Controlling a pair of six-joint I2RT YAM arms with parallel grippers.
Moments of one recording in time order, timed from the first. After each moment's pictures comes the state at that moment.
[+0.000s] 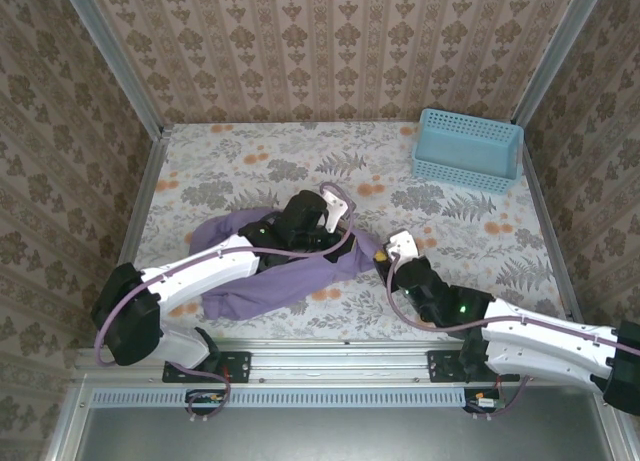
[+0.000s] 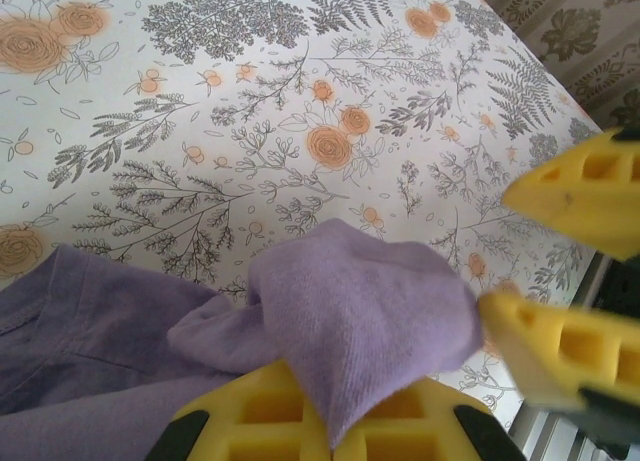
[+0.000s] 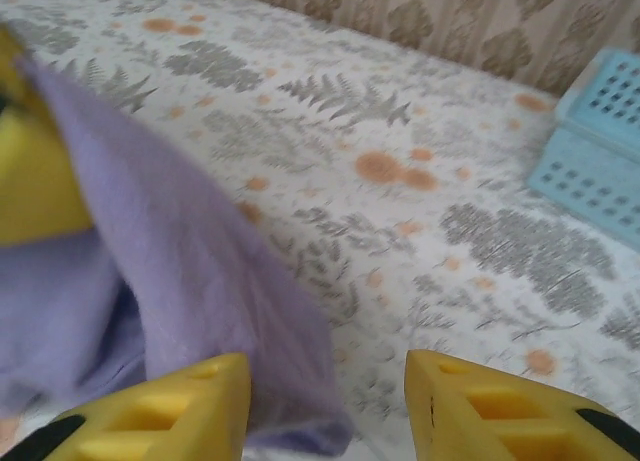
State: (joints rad) left arm -0.93 1.41 1.00 -0.24 0.24 -0.33; right arm 1.03 0.81 0.43 -0.13 0.66 0.19
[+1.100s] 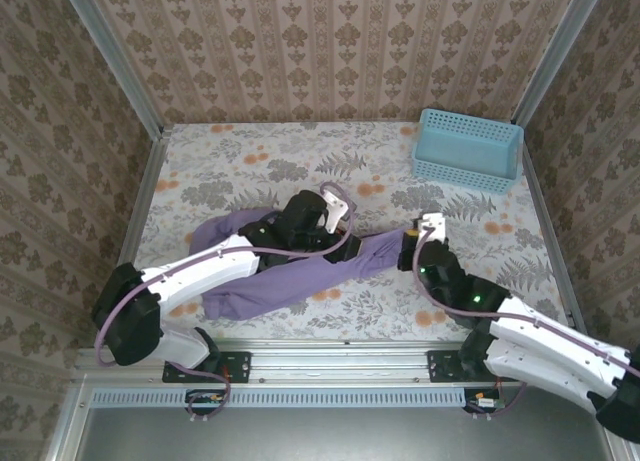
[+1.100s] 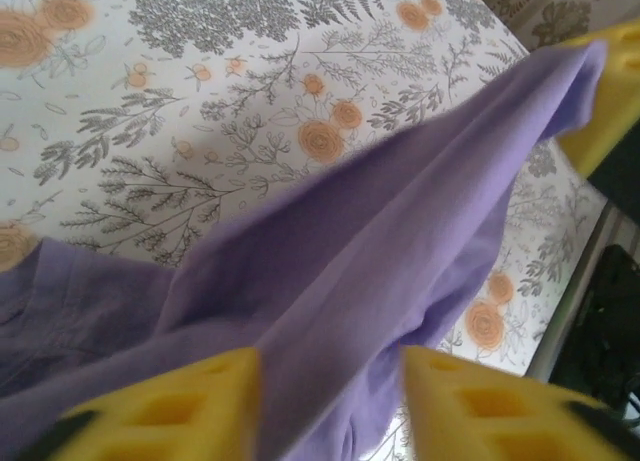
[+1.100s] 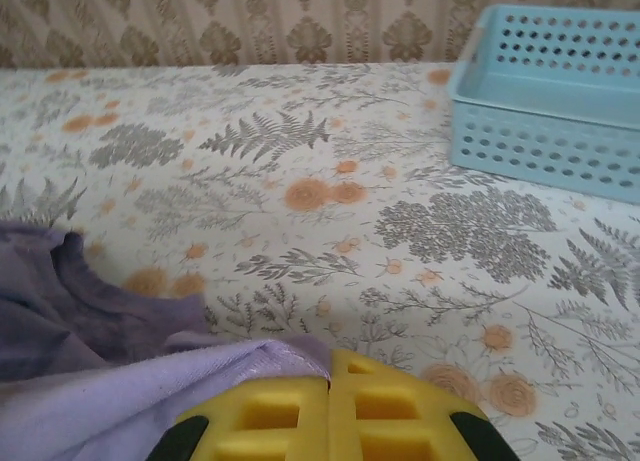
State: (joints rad) left arm -0.92 1.39 0.98 -0.25 0.25 -0.33; right arm 0.78 0.73 0.50 -0.23 0.61 0.41
